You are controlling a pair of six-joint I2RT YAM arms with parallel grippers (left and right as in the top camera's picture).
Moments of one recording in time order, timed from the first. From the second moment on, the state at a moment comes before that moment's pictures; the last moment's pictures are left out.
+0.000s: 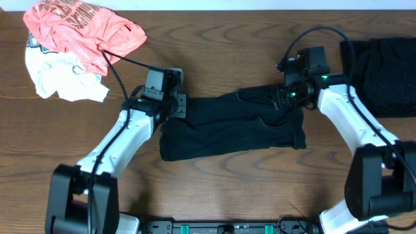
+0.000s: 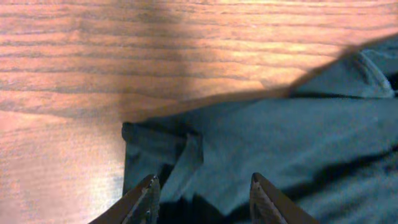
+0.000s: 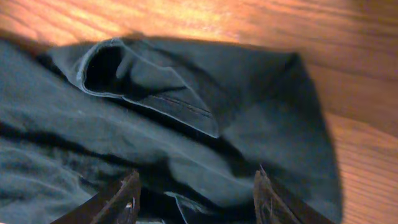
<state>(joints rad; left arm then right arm) -0.28 1.61 0.98 -0.38 0.13 -0.20 0.14 1.76 1.20 -0.64 -0.25 -0.03</state>
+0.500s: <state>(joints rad) -0.28 1.76 0.98 -0.32 0.12 -0.16 0.16 1.77 1.20 -0.58 -0.24 -0.04</state>
